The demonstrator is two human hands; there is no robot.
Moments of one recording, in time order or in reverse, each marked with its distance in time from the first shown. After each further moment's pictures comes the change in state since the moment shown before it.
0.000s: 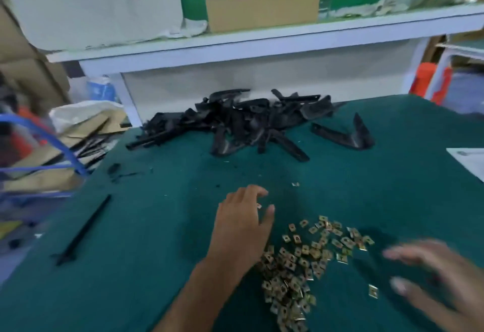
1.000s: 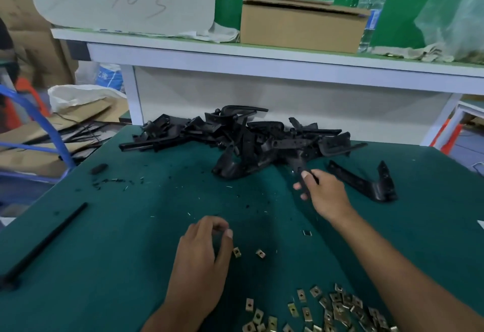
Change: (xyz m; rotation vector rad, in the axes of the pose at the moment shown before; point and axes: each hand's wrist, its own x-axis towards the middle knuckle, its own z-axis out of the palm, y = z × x) left_hand 0.028 -0.080 0.011 -0.214 0.257 -0.184; right_hand 0.300 -0.058 0.077 0.304 0.059 0.192
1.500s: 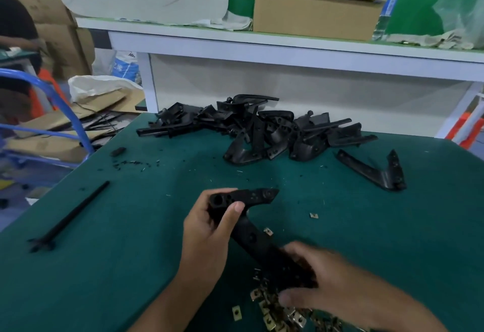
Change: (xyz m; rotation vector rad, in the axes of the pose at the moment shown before) left_hand -0.013 0.028 -0.013 -0.701 0.167 0.025; right_hand -0.159 -0.013 -0.019 -0.200 -0.836 -0.164
